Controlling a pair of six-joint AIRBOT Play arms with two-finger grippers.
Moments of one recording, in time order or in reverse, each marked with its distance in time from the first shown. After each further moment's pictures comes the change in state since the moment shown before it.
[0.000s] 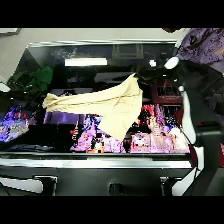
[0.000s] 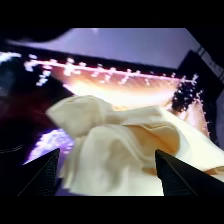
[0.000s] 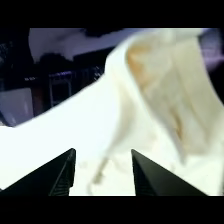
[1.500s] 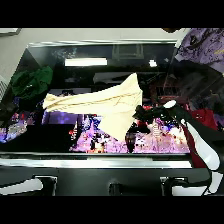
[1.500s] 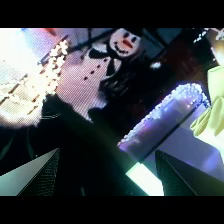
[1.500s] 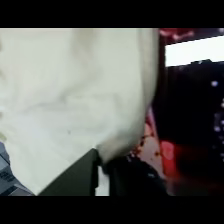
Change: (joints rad) left arm 0.253 0.220 -0.235 0.102 -0.110 0.020; right arm 0.015 0.303 -0.972 0.330 -0.254 -0.273
